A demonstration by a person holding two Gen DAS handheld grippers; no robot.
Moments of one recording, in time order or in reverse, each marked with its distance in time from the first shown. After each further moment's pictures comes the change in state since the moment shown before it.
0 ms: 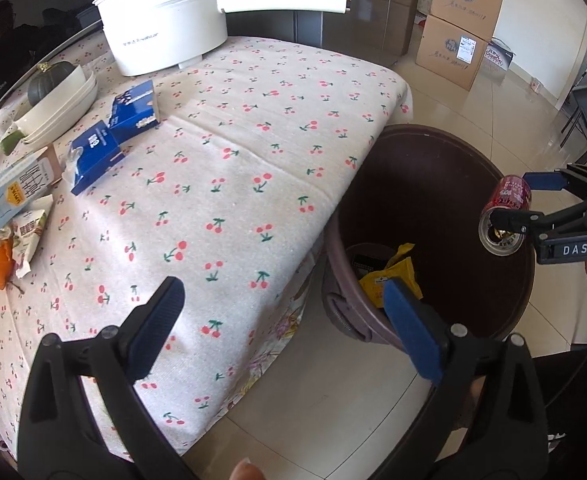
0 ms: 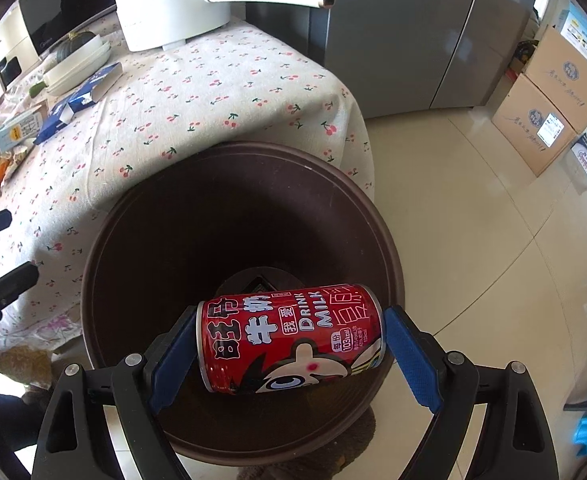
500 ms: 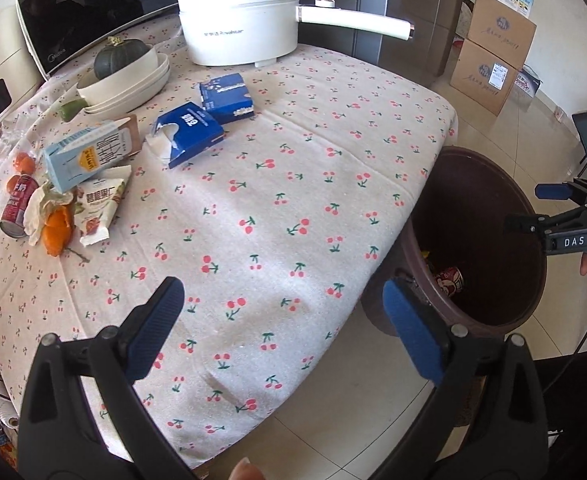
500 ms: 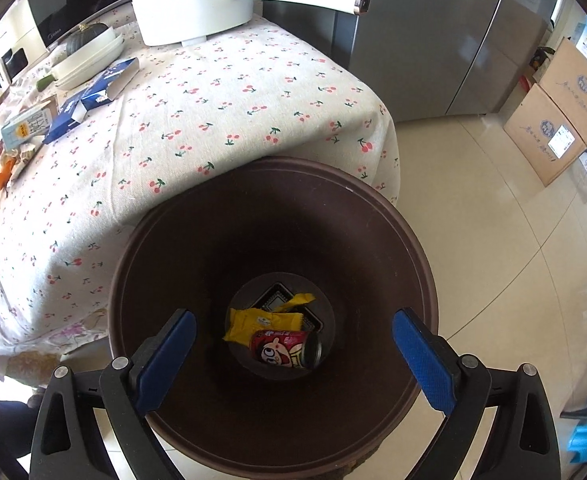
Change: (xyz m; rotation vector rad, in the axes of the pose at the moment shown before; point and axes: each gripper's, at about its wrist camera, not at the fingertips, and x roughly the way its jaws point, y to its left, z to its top) left arm -0.035 0.069 -0.015 -0.107 -0.017 0.065; right arm -0.005 0.028 0.020 -0.024 0.008 0.014
